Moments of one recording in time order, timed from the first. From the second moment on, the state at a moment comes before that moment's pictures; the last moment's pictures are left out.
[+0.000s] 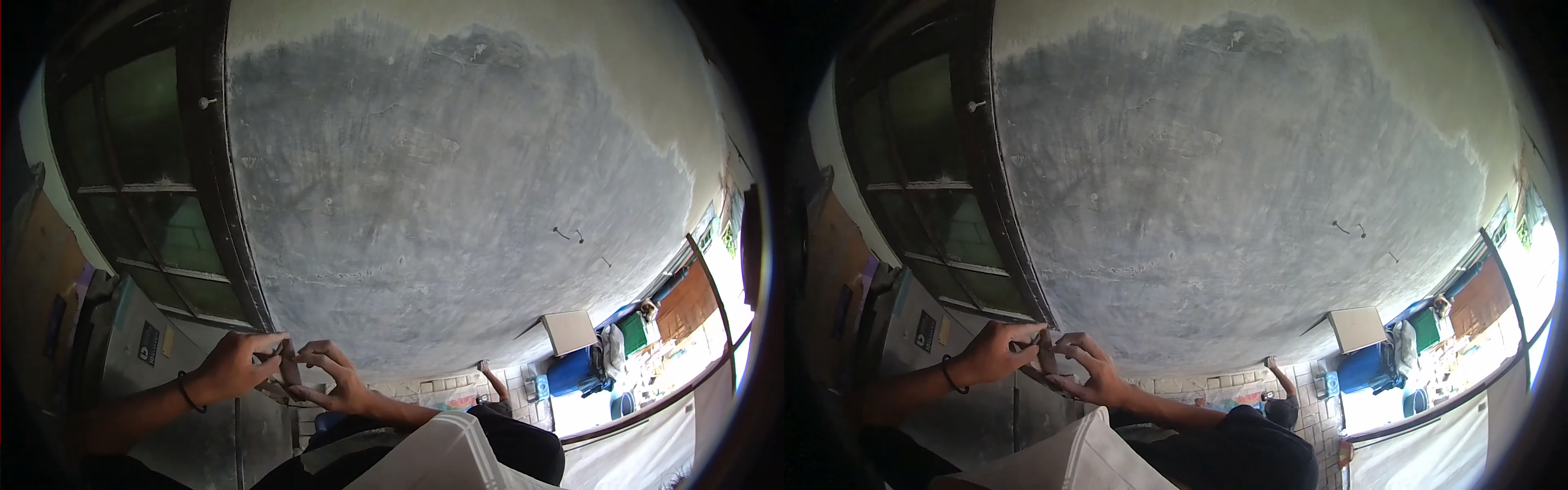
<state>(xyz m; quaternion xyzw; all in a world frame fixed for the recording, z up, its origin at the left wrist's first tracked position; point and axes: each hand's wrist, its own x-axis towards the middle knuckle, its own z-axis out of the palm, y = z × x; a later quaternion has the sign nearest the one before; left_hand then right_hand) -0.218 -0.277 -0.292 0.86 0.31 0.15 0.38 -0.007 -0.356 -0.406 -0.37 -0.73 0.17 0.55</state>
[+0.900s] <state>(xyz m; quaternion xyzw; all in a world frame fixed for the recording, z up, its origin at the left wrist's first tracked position) -0.219 -0.274 -0.314 0.87 0.30 0.15 0.35 -0.010 -0.352 -0.404 -0.48 -0.73 0.05 0.49</state>
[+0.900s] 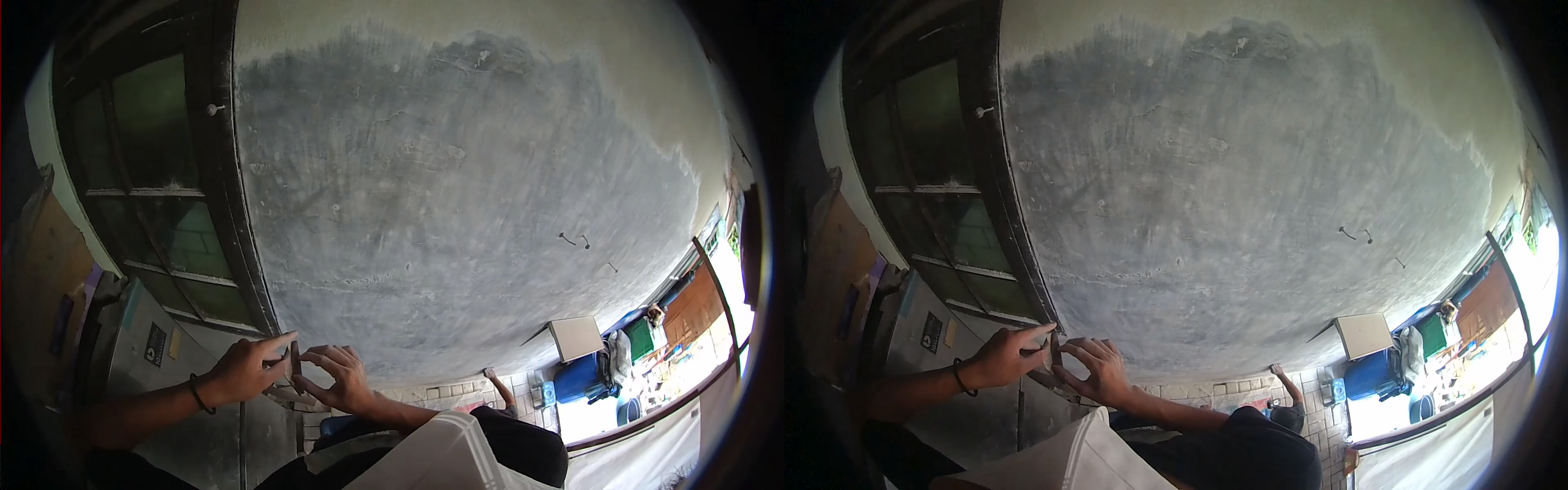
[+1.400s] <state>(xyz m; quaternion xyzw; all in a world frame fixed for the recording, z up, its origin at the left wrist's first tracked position) -0.215 -0.271 -0.315 0.80 0.33 0.15 0.47 0.011 -0.341 -0.418 -0.50 -0.71 0.09 0.49</state>
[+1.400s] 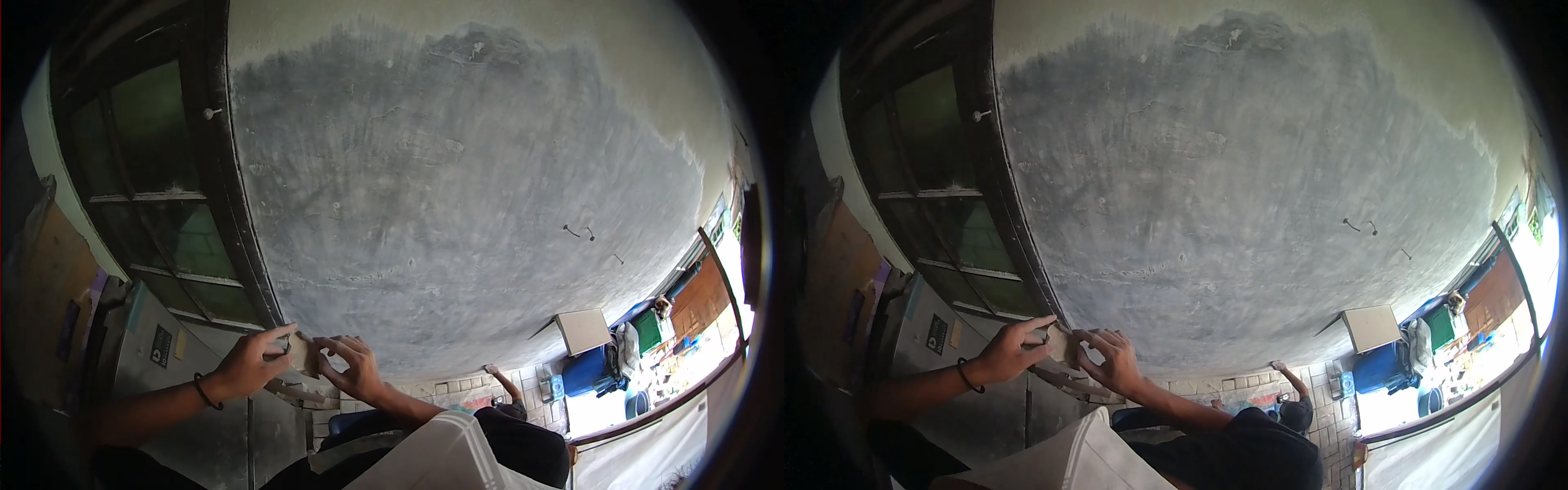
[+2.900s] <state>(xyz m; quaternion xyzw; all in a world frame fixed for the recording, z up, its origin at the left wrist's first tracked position) -0.226 -0.242 -0.347 0.66 0.39 0.10 0.64 0.184 -0.133 -0.123 -0.35 -0.77 -0.44 0.30</state>
